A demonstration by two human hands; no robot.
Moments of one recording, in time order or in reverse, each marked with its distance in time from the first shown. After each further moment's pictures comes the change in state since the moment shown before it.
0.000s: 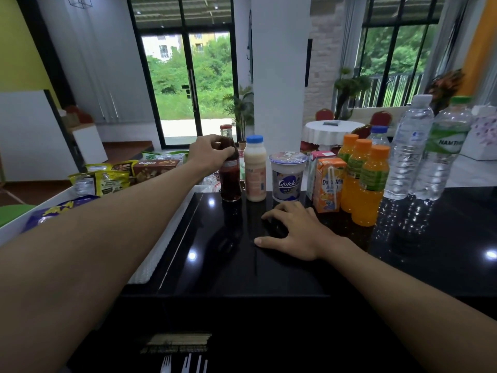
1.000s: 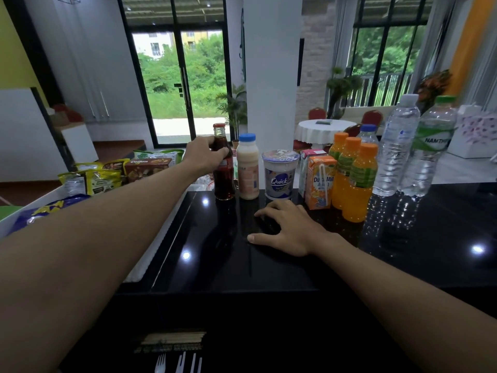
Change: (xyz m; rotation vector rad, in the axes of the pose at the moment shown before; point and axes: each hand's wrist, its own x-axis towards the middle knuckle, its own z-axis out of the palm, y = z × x) left_hand -0.007 0.006 0.003 0.123 -0.046 0.048; right_hand -0.002 -0.001 -0.003 0.019 -0.010 -0.001
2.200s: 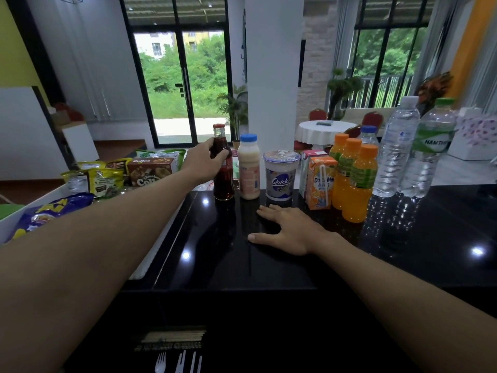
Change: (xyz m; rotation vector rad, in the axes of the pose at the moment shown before) left_hand -0.004 -0.019 0.006 0.118 0.031 0.054; right_hand 0.000 -0.003 -0.002 -0.018 -0.091 -0.022
